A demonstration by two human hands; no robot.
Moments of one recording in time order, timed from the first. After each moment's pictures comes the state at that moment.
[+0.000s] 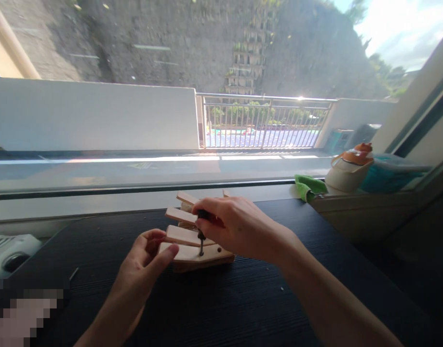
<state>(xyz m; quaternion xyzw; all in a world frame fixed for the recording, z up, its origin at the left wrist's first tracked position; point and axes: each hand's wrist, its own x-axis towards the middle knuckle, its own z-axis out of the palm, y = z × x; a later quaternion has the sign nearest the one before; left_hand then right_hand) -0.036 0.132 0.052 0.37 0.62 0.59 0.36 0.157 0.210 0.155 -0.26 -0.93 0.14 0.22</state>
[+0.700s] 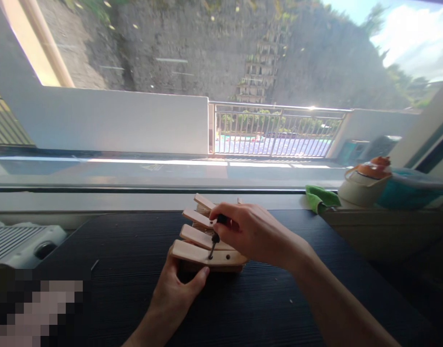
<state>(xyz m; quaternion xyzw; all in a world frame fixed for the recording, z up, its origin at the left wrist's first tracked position) -0.004 0.133 0.028 0.40 0.67 0.56 0.26 0.157 0.213 0.151 -0.28 -0.92 0.14 0.22</state>
